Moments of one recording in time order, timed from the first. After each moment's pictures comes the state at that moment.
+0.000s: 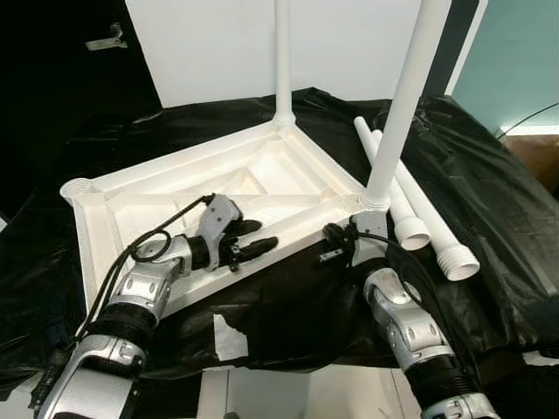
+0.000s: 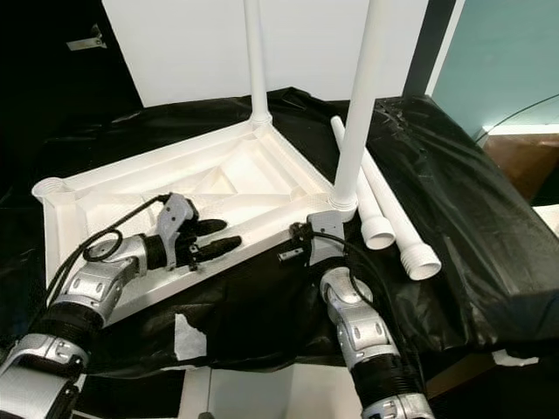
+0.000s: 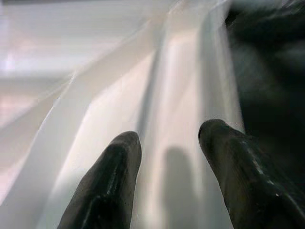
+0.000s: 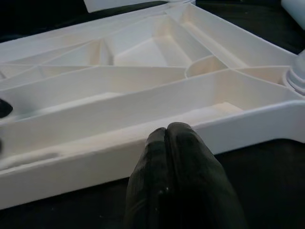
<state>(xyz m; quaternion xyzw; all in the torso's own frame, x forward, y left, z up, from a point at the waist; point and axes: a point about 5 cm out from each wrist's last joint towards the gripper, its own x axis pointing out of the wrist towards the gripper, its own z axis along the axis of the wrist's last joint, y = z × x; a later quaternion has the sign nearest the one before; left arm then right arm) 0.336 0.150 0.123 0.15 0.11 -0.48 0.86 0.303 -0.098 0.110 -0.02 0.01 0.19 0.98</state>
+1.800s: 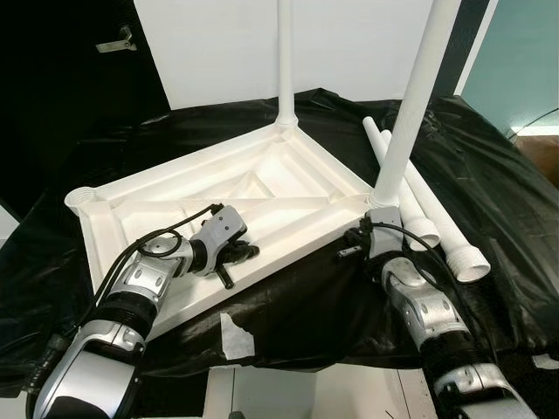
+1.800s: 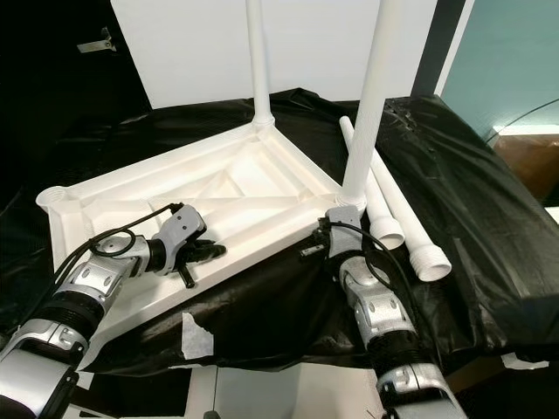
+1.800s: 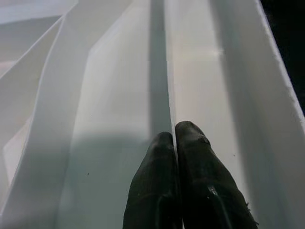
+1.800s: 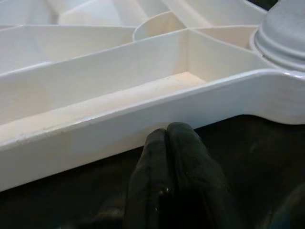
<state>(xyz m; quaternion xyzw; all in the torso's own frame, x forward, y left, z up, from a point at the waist) 0.335 0.141 0.114 0.20 0.17 -0.51 0.82 0.337 -0.138 0.101 -0.08 0.10 0.15 0.98</state>
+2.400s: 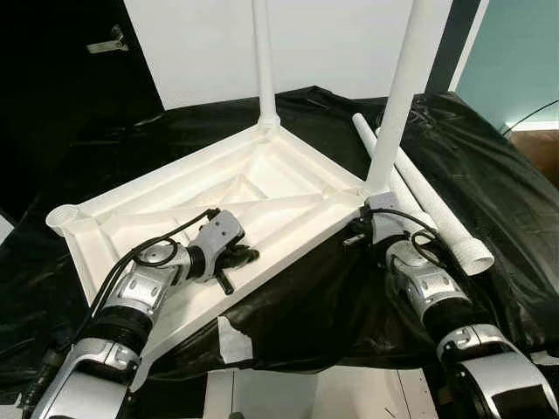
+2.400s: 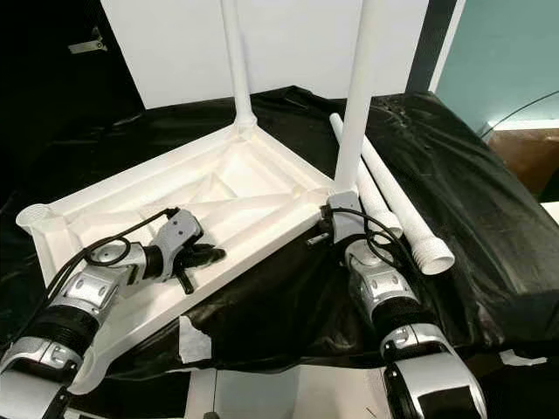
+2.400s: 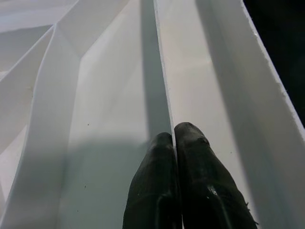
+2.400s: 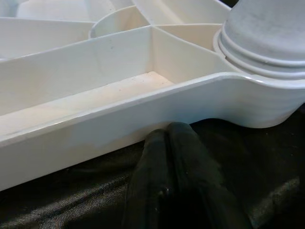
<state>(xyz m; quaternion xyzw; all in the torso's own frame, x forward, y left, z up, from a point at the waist) 0.323 0.144 0.113 0.18 0.16 -0.51 0.82 0.360 -0.147 0.102 -0.11 0.11 0.15 0.98</state>
